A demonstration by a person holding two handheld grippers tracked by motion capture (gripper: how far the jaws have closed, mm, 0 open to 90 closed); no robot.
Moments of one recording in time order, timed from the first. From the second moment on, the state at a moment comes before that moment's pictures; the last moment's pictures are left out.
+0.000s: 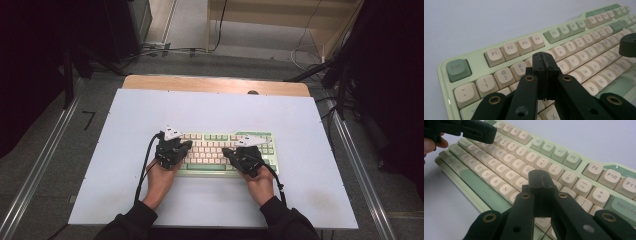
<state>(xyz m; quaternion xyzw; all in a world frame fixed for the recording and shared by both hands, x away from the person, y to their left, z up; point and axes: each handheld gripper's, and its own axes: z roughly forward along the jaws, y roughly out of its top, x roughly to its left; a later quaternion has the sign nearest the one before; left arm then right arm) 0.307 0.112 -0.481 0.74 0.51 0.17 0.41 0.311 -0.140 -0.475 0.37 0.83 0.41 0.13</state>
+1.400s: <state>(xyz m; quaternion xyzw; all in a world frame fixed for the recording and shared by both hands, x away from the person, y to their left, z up) 0.298 0.111 -0.482 0.74 0.50 0.17 0.42 0.310 -0.139 -0.475 0.36 0.83 0.41 0.13</state>
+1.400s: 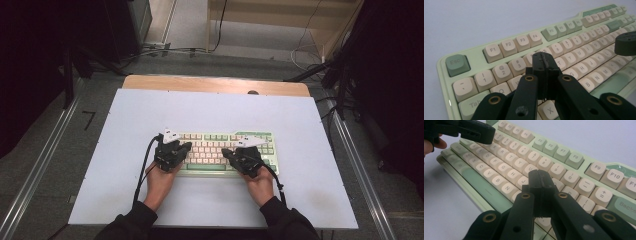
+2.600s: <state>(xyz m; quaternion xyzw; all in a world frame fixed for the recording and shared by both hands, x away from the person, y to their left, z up) 0.297 0.112 -0.481 0.73 0.50 0.17 0.42 0.308 -0.129 -0.477 0.35 0.83 0.40 0.12</state>
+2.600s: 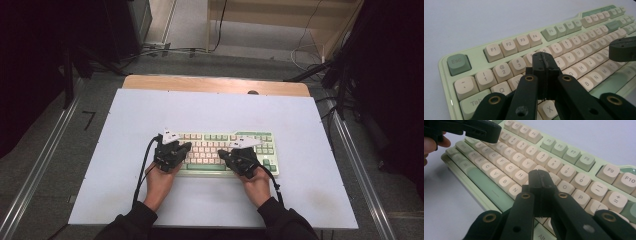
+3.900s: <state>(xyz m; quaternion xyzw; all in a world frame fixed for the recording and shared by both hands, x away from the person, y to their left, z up) 0.296 0.113 -0.481 0.73 0.50 0.17 0.42 0.304 -0.106 -0.486 0.33 0.85 0.39 0.11</state>
